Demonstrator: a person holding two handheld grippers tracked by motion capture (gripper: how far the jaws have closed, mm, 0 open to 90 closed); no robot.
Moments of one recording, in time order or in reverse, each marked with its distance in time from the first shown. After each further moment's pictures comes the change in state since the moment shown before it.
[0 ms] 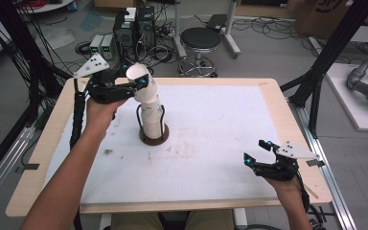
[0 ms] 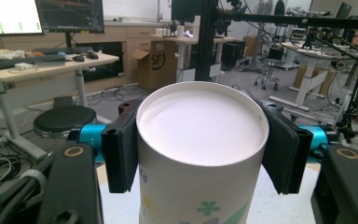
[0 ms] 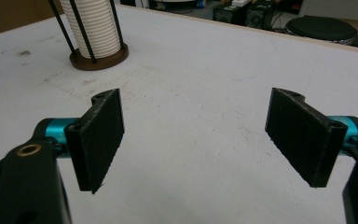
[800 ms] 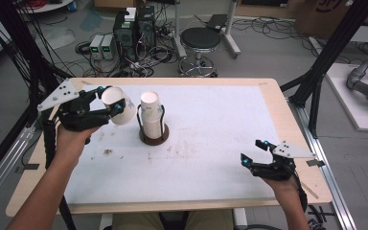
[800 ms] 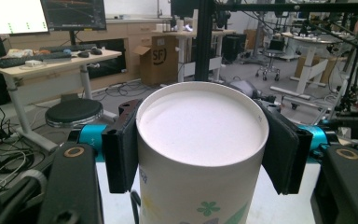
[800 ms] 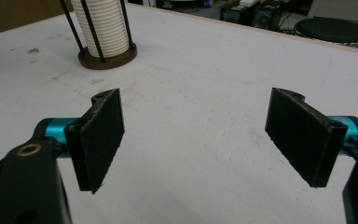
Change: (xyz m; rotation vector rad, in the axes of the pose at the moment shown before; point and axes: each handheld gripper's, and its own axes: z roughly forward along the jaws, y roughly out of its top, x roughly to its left) left arm -0.011 -0.039 -0.073 0.021 0.000 0.023; right arm 0.005 0.003 0.006 0.003 0.026 -0.021
